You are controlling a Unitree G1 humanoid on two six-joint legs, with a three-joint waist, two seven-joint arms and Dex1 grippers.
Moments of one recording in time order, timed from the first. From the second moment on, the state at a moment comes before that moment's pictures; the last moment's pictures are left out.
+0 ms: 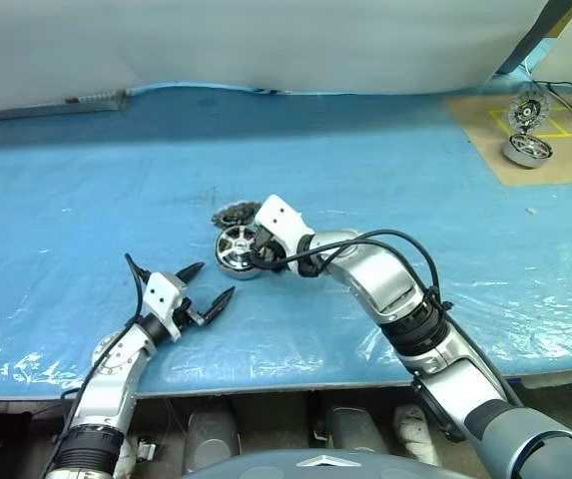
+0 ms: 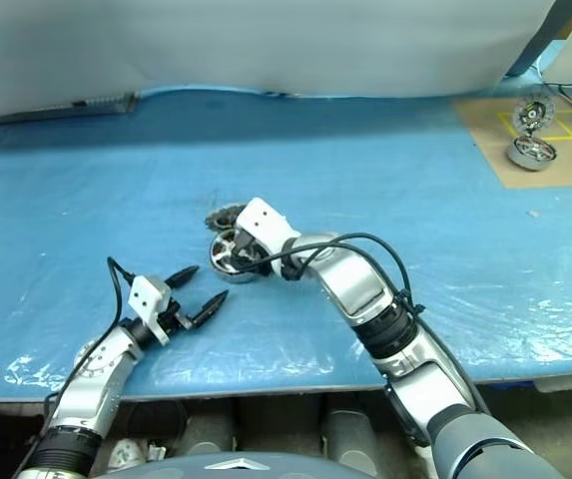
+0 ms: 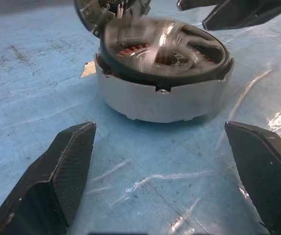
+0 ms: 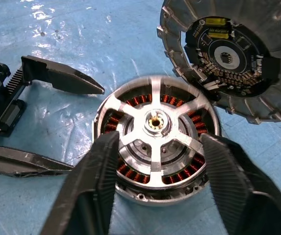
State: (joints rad) left arm 0.02 0.33 0.03 0.18 -0.25 -0.23 -0.73; right arm -0.67 -0.20 0.47 -0.12 0.12 0.93 0.55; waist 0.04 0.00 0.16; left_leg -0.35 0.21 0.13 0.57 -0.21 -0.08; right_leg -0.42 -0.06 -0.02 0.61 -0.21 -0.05
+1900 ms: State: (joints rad) left arm -0.02 0.31 0.03 0.24 -0.24 -0.27 -0.73; right arm -0.61 -0.09 0.38 0.06 0.11 0.80 0.49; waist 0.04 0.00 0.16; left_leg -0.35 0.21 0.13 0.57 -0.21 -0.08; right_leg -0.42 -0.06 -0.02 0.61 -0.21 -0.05
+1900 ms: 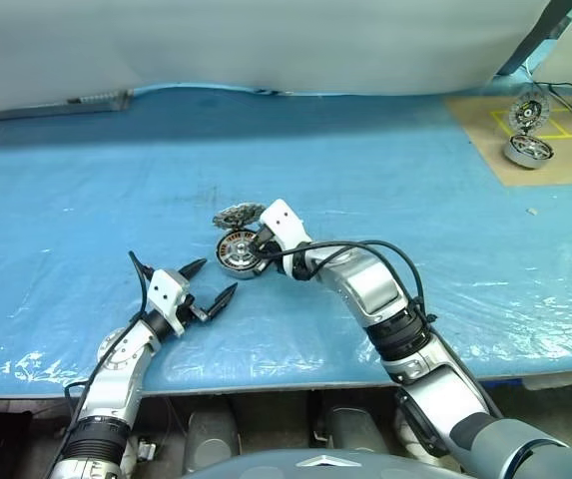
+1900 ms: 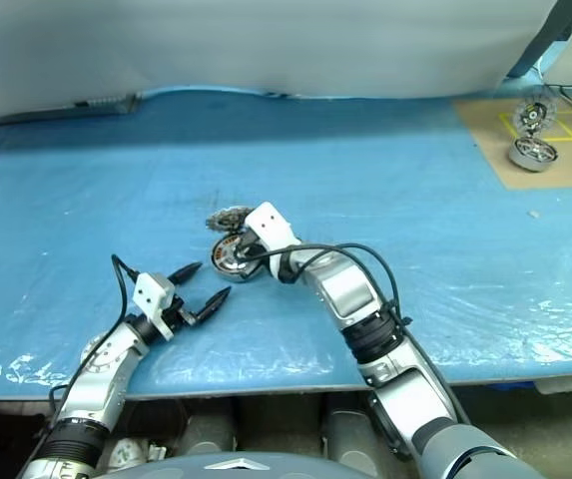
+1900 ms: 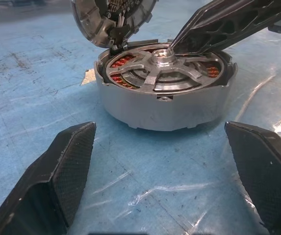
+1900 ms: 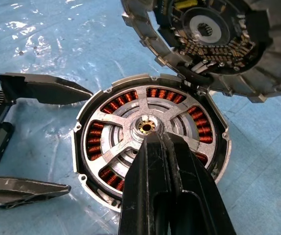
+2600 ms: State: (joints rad) left arm -0.01 0.30 0.02 0.20 -0.24 -0.23 -0.72; right arm -0.65 -0.37 0.30 -0.09 0.13 0.86 0.61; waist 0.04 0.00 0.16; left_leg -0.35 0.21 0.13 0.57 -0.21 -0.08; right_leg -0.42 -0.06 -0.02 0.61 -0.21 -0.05
